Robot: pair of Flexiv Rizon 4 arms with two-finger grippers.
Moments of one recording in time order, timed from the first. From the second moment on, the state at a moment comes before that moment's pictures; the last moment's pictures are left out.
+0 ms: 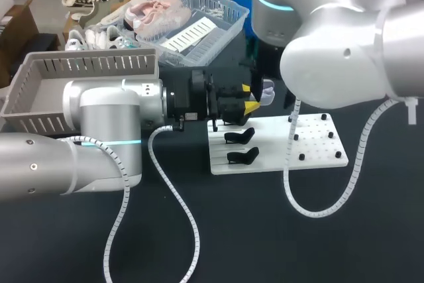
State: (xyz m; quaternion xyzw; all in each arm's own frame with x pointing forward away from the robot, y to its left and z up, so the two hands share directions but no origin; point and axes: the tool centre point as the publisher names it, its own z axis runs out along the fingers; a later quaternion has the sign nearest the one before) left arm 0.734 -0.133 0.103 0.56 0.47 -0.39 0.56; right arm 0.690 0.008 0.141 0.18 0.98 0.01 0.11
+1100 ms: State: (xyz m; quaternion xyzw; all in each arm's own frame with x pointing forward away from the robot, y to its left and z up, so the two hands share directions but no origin) left arm 0.734 -0.133 0.103 0.56 0.47 -0.39 0.56; right arm 0.695 -0.006 0.148 0.19 0.97 0.01 0.11
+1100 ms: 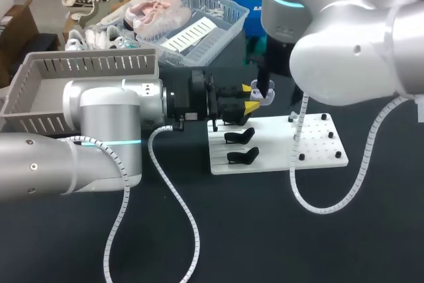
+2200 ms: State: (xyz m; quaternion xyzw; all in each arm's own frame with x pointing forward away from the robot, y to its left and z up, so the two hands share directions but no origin) left arm 0.734 -0.133 0.103 0.56 0.47 -0.39 0.56; right arm 0.679 -0.098 0.095 0.06 0.99 -0.02 0.12
